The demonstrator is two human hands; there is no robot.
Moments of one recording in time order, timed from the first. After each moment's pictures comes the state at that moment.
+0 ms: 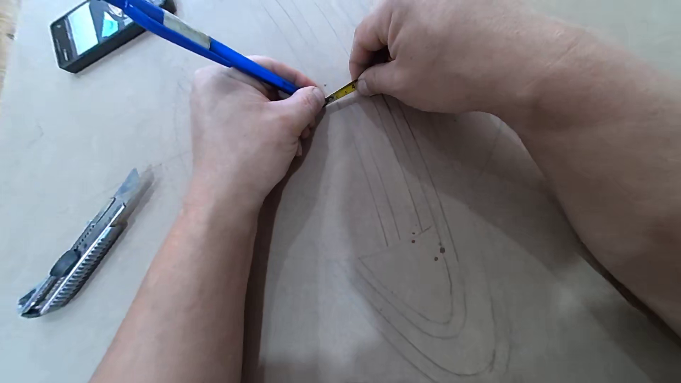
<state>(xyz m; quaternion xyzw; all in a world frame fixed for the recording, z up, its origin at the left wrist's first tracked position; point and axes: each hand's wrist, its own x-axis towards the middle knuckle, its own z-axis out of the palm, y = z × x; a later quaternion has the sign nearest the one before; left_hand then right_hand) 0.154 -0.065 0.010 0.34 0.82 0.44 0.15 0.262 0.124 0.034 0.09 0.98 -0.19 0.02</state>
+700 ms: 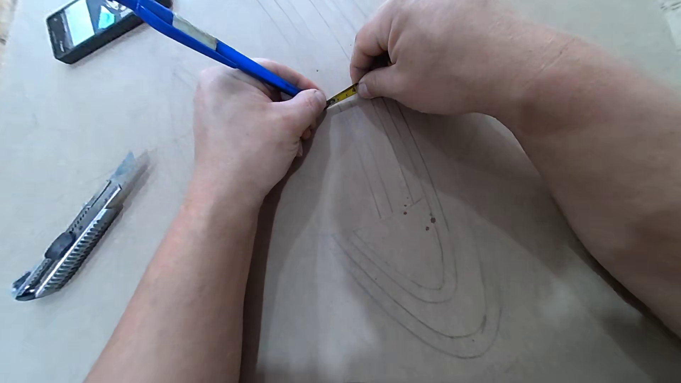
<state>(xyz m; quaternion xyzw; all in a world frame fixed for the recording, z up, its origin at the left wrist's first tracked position) 0.171 -0.076 0.009 0.36 0.81 0.43 0.16 0.287 0.111 0.035 0.10 0.98 -0.19 0.01</state>
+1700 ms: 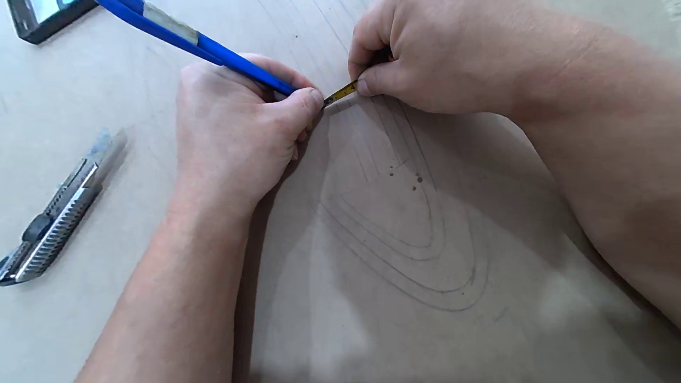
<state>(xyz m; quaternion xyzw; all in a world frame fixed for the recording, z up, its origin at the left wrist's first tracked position) 0.200 -0.098 0.009 0.39 0.80 0.42 0.16 0.325 0.087 0.034 0.12 0.97 -0.20 0.01</state>
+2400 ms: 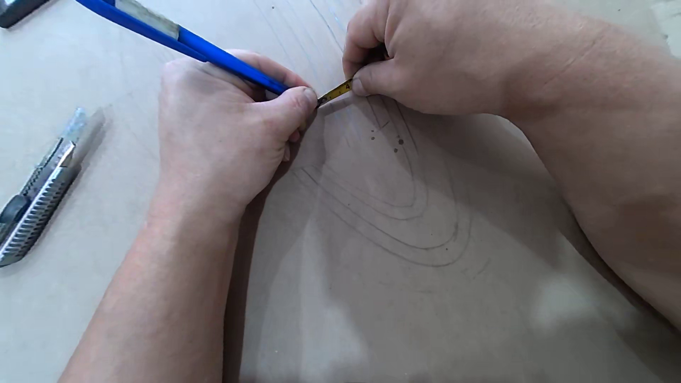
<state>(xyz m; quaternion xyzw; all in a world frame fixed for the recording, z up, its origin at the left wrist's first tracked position) 0.223 -0.118 0.006 0.41 0.79 0.42 0.18 0.359 0.060 0.034 0.14 0.97 -0.20 0.01</state>
